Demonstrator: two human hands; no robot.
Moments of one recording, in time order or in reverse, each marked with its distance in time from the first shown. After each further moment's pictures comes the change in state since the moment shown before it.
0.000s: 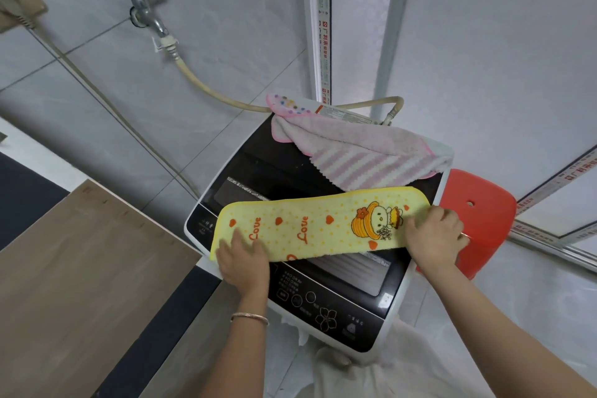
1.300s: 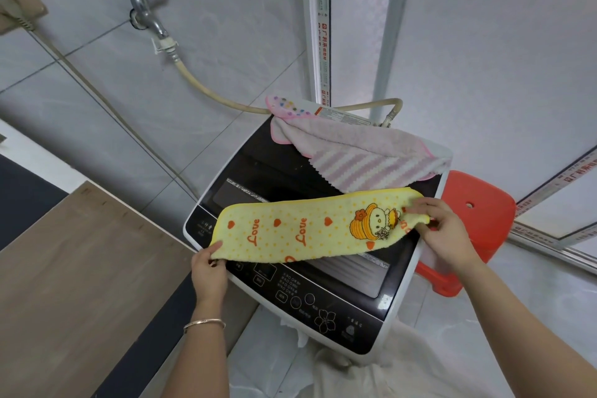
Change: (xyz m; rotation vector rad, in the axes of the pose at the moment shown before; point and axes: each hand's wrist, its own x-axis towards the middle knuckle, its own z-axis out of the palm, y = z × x) left_hand 0.031 -0.042 -0.040 -0.437 -0.090 -0.004; right_hand 0.026 0.029 -0.022 0.517 -0.269 -0.436
